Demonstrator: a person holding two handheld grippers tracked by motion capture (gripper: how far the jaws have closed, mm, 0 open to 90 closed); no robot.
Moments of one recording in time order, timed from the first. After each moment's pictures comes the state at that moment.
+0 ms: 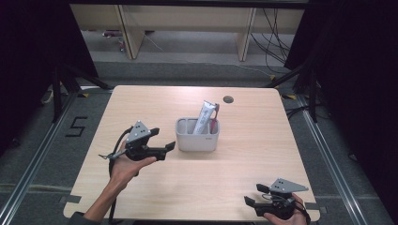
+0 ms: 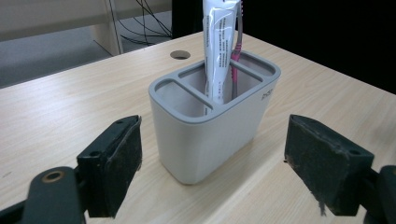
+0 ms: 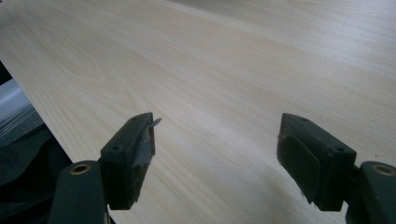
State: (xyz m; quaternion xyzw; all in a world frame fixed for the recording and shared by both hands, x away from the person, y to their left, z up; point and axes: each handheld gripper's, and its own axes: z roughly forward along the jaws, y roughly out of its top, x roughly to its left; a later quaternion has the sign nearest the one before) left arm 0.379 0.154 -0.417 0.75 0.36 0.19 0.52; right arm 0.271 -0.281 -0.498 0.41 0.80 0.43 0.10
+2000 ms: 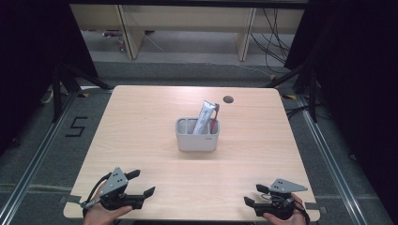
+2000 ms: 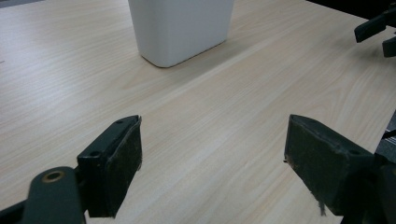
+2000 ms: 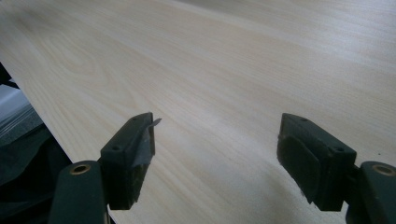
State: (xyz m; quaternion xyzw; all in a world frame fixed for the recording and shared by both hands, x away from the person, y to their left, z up) left arm 0.276 0.205 -0.477 0.78 0.35 0.17 0.49; right arm 0.272 -0.280 -0.500 0.41 0.80 0.43 0.10
